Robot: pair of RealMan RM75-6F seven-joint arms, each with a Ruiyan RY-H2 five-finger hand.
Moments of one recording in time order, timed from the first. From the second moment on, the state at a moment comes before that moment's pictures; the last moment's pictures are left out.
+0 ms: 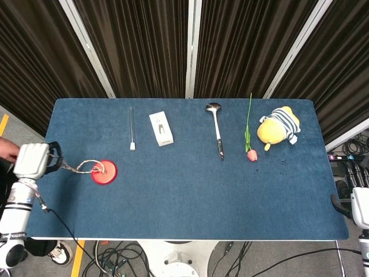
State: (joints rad) left arm -0.48 -1.17 -0.07 -1.53 1.18 1.26 0.06; right arm 0.06 -1.08 0.11 -1.53 -1.42 1.47 0.06
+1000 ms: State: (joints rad) left arm -0.52 -1.07 -0.02 -1.65 1.38 1.06 -0.07; right arm 0.06 -1.08 0.11 -1.52 -1.41 1.46 0.07
